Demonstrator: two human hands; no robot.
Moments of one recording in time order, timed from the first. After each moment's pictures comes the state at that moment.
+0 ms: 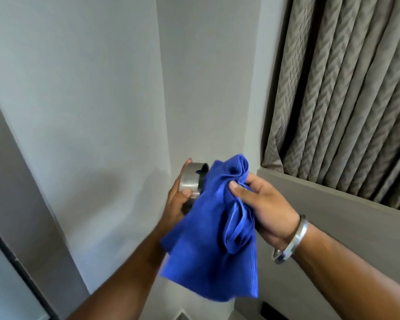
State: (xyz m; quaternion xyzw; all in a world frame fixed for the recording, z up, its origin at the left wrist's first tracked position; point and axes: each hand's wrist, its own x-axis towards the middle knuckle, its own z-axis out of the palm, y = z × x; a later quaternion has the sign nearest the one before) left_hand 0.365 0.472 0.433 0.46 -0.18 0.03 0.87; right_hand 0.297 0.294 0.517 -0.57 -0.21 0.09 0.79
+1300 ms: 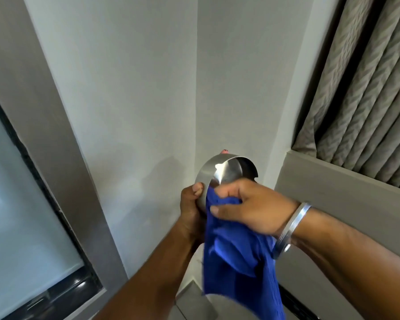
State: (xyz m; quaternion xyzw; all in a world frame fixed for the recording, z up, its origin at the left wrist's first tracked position) left_hand 0.293 0.494 0.449 0.36 -0.16 -0.07 0.92; right_hand 0.261 0.347 0.533 -0.83 -0.31 0.18 0.43
